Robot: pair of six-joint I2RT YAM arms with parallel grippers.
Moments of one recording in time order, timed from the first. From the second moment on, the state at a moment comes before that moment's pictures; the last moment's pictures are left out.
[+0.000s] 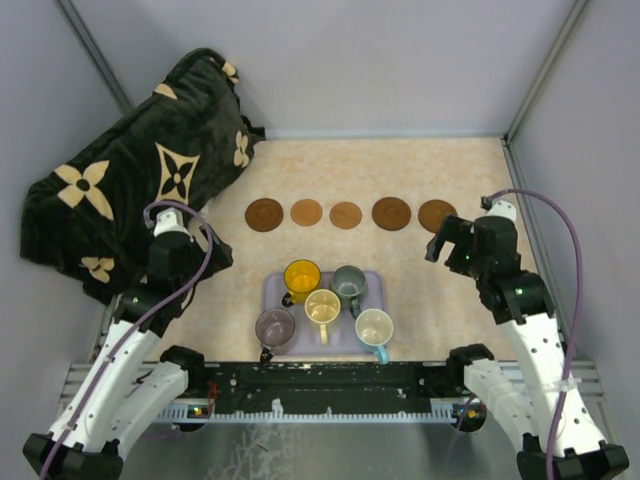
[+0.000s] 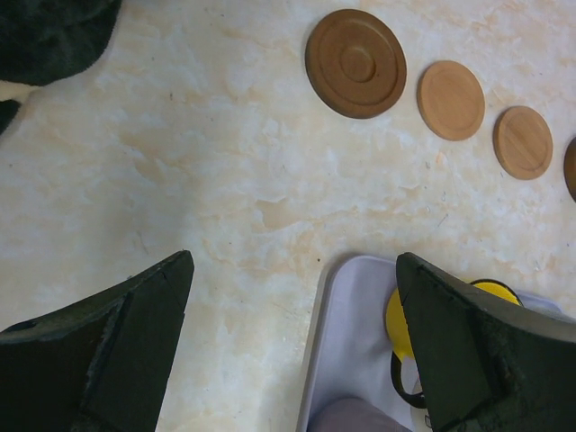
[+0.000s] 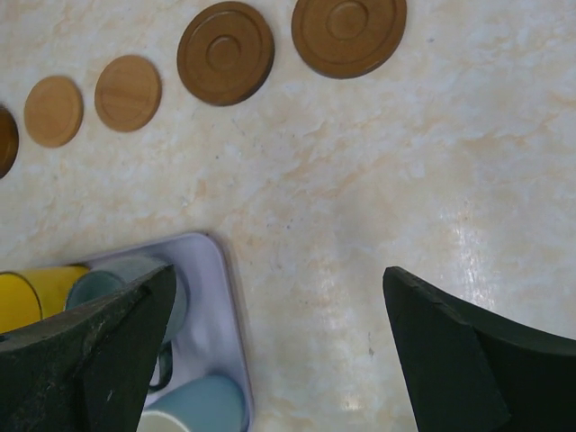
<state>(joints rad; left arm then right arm) -0.32 0.68 0.69 -0.56 -0.31 -0.57 0.19 0.74 0.90 -0.79 0.15 0.46</state>
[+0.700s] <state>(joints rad) -0.32 0.64 0.69 -0.57 -0.21 -0.58 0.21 0.45 0.94 -1.19 -0.06 0.50</state>
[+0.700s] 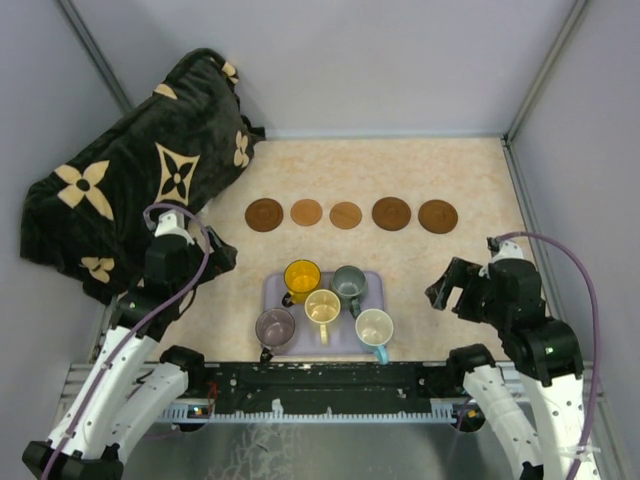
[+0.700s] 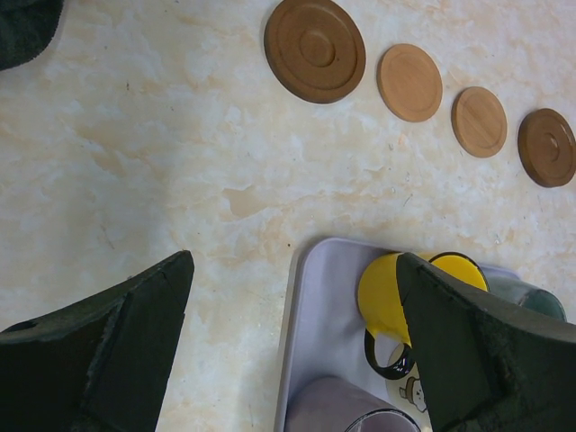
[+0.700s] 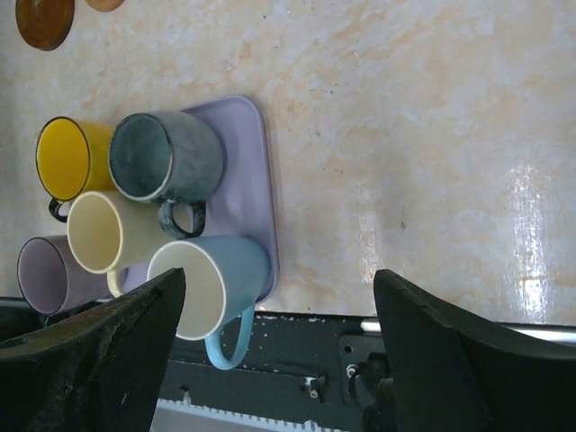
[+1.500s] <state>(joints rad) -0.38 0.66 0.59 -0.51 -0.14 -0.58 0.84 1.02 0.92 -0.84 0.24 0.60</state>
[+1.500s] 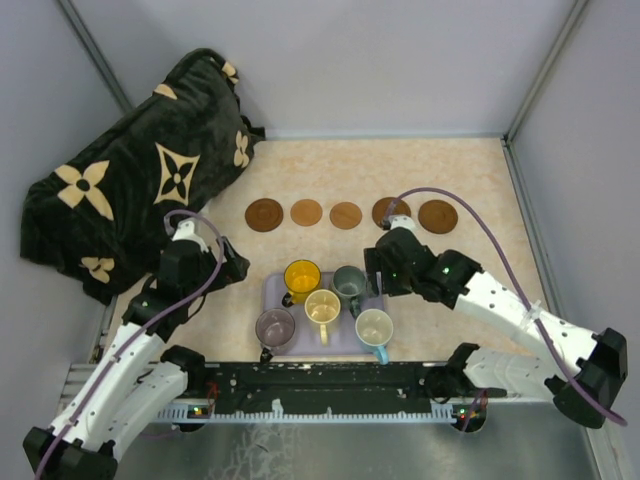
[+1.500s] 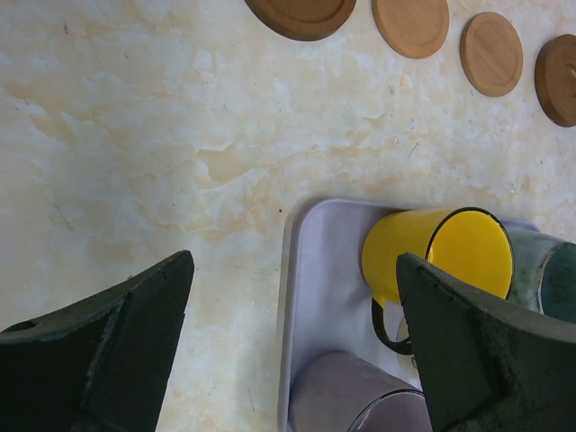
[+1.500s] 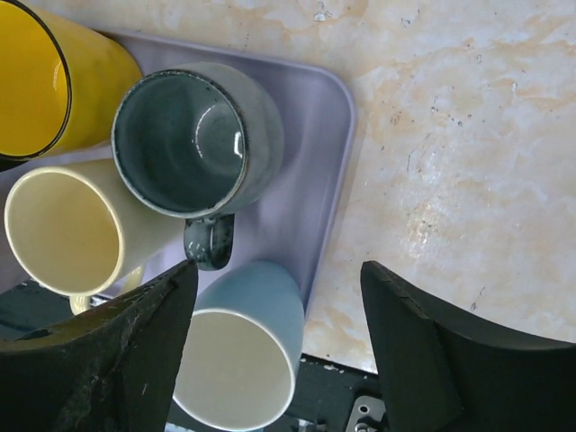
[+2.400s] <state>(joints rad) -0.60 0.81 0.56 -0.42 -0.07 -0.54 0.86 1.09 0.94 -0.76 0.33 0.63</state>
